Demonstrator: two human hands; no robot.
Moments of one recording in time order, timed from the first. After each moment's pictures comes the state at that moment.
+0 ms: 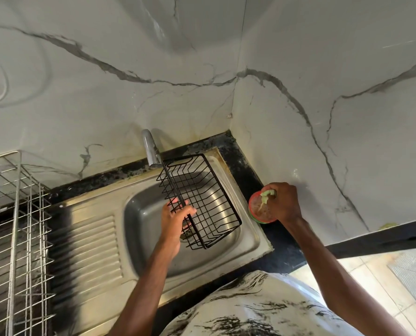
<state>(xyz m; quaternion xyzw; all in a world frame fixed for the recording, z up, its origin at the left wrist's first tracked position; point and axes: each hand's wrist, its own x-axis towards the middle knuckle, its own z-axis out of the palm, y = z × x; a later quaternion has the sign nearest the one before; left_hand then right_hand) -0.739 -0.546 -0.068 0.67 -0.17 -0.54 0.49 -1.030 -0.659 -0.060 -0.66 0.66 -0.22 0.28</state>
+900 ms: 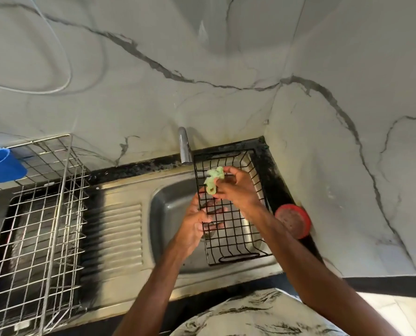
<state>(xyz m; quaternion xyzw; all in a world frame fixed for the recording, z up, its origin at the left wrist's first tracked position) -0.733 -0.532 -0.019 0.53 -0.21 -0.63 0.52 -0.847 -0.648 0.019 -0.49 0.48 -0.29 0.67</state>
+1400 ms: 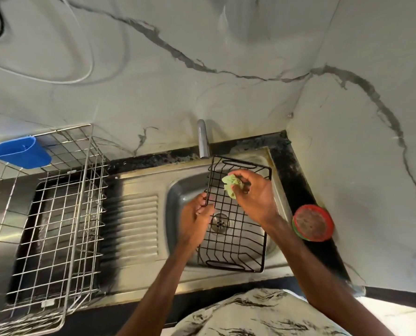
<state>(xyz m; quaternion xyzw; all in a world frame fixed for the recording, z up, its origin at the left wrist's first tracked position) -0.711 -0.521 -0.021 0.72 -0.32 -0.38 0.48 -0.845 -0.636 0.002 -0.74 0.44 -0.32 0.40</state>
